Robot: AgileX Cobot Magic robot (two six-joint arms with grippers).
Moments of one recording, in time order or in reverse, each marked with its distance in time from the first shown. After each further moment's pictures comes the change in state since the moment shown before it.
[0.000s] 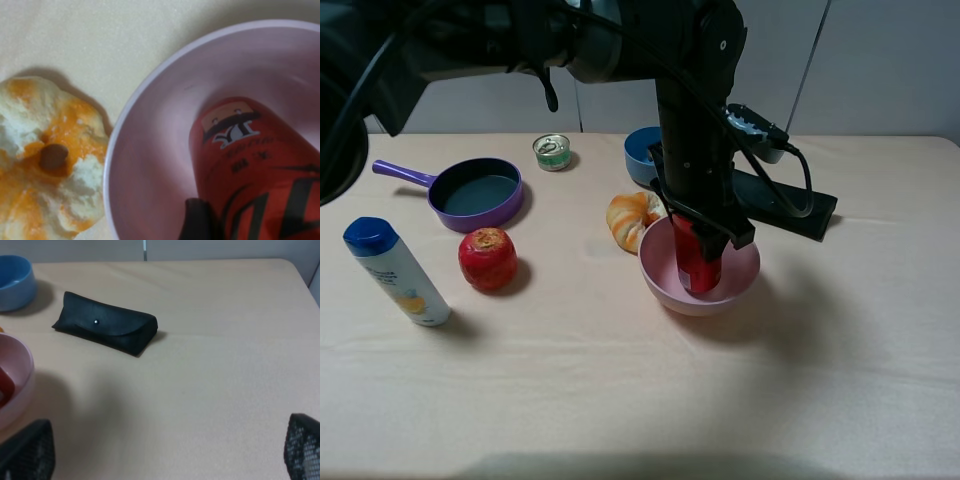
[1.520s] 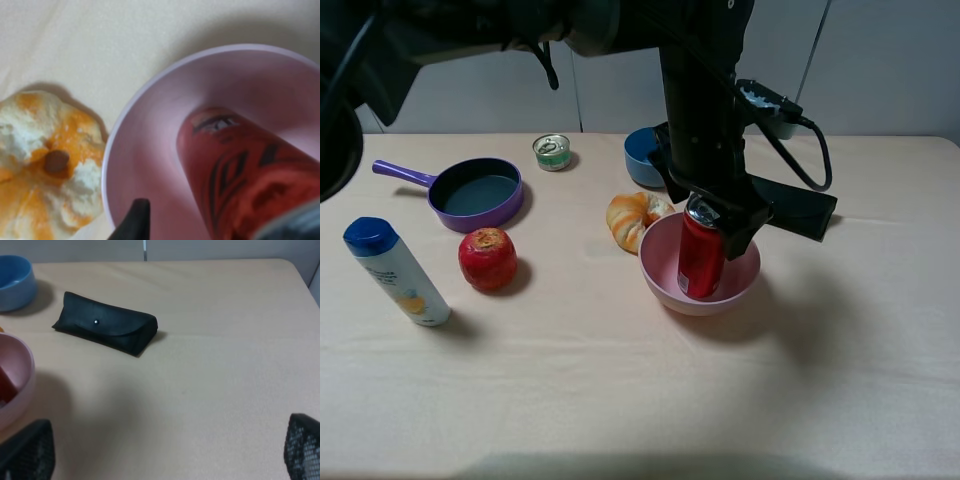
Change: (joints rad) left arm 0.000 -0.008 -0.095 -0.022 0.086 0.002; right arm 0.000 0.000 0.000 0.001 0.000 0.000
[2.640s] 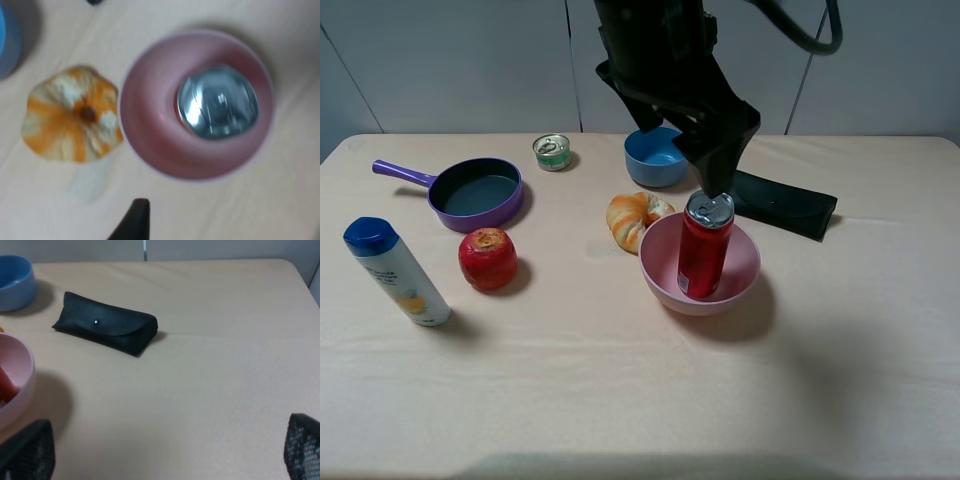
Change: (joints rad) left arm 0.000 -0.387 0.220 0.004 0.029 0.001; right arm 0.000 0.000 0.000 0.000 0.000 0.000
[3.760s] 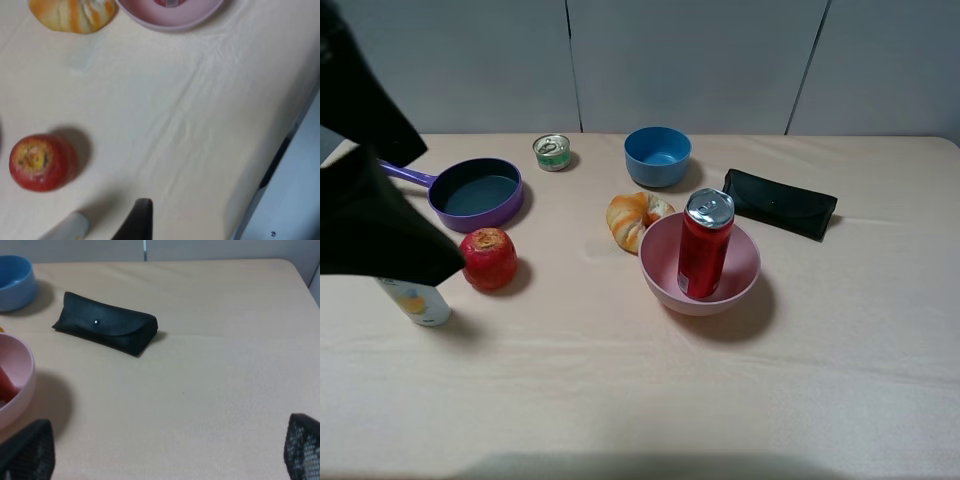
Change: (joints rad) left arm 0.000 -0.793 0.651 0.018 0.002 -0.026; right arm 0.000 0.000 0.000 0.000 0.000 0.000
